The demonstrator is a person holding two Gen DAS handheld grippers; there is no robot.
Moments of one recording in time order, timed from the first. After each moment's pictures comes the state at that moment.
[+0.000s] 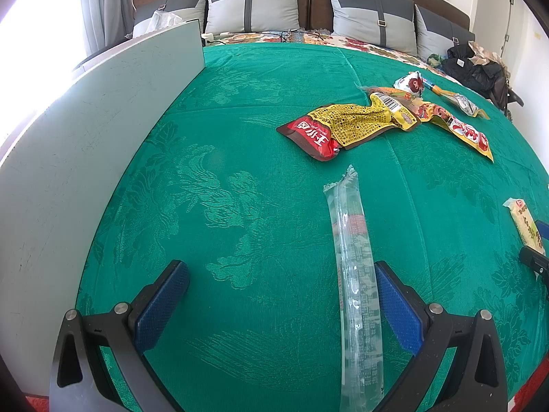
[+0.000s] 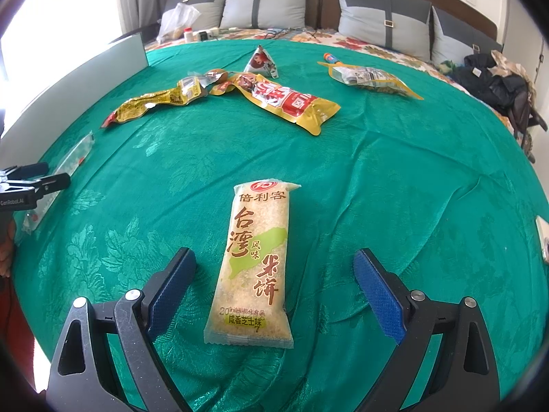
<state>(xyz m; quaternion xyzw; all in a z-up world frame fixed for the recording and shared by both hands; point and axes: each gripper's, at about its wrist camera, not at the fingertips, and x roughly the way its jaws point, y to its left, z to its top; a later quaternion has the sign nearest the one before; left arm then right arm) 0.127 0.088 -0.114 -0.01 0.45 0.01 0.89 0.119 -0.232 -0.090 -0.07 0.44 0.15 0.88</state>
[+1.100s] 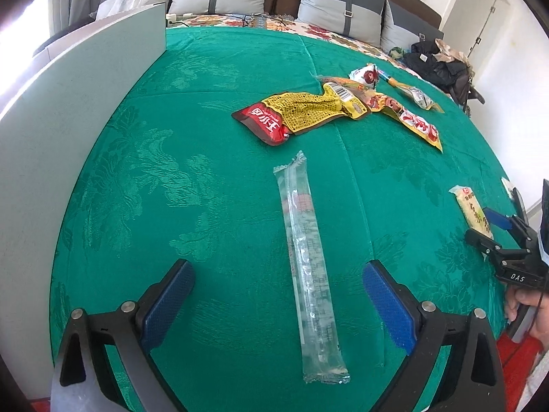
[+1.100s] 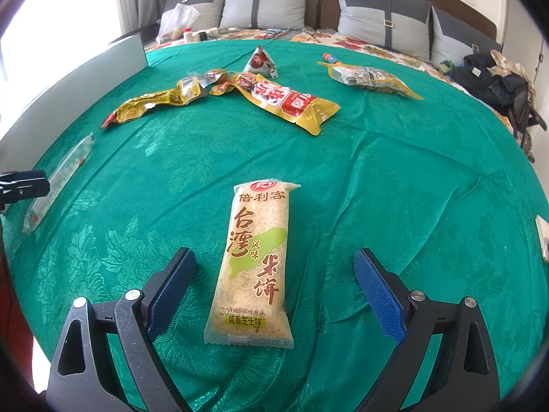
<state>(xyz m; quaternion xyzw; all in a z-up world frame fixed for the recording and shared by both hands) 0.119 0.082 -0.104 -0.04 0.49 -0.09 0.86 0.119 -0.232 -0.090 -0.07 0.44 0.15 0.88</state>
